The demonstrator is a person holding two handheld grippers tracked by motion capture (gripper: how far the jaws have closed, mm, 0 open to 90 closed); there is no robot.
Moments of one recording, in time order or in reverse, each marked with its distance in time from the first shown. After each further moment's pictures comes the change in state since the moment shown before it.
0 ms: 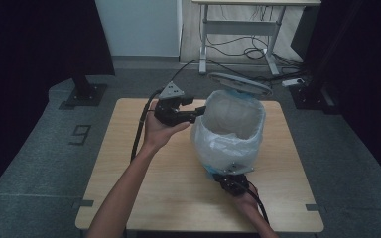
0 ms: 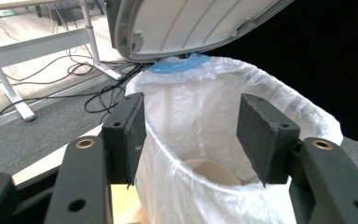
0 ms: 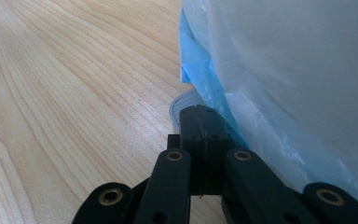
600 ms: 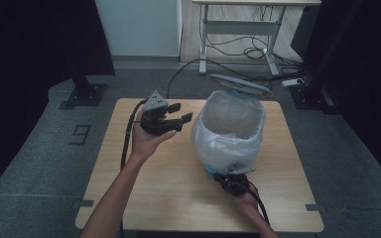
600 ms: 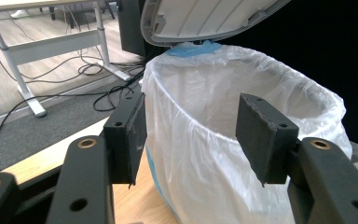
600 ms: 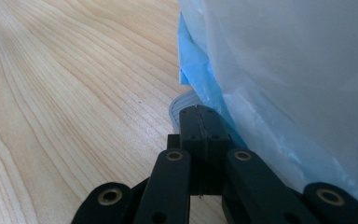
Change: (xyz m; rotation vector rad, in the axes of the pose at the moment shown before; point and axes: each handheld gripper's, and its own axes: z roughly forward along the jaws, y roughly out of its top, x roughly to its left) left arm 0.007 -0.031 -0.030 -0.035 0.037 -0.021; right arm -0.001 0.000 -0.001 -0.014 0.006 0.013
